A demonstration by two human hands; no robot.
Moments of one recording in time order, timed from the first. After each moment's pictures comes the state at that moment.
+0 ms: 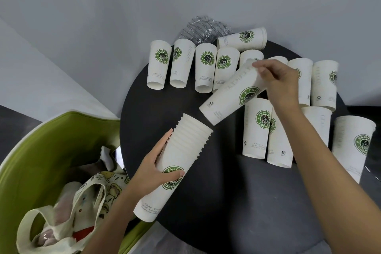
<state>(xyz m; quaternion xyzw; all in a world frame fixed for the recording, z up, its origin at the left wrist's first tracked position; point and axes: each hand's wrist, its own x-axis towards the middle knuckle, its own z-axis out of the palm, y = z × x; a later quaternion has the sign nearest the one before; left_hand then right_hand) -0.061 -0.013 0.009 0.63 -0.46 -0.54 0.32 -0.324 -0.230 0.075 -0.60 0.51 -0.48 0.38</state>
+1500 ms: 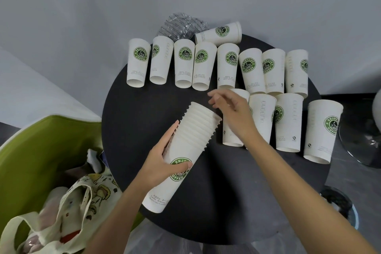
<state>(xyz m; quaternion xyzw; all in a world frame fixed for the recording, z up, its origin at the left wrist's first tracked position) -0.126 -0.024 0.019 0.61 -0.46 -0.55 0.33 -0.321 -0.145 0.051 -0.61 0.48 -0.41 0.48</state>
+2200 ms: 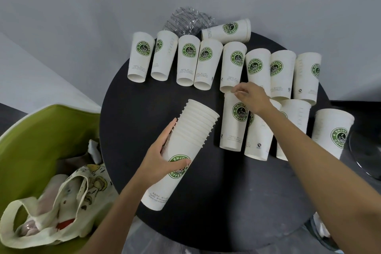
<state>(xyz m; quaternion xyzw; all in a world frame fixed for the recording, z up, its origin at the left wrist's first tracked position) -0.141 -0.035 0.004 0.64 -0.46 -0.52 0.33 -0.381 -0.250 0.002 -0.71 0.59 -0.13 0.37</state>
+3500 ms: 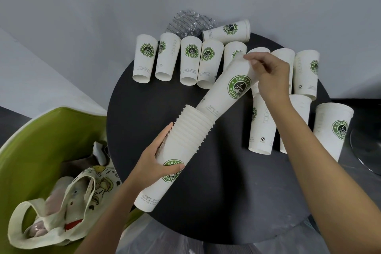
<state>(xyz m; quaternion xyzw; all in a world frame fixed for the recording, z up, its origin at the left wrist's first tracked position) -0.111 -0.010 0.006 0.64 -0.50 -0.50 0.30 -0.361 -0.215 0.078 -0.60 0.50 -0.50 0.37</state>
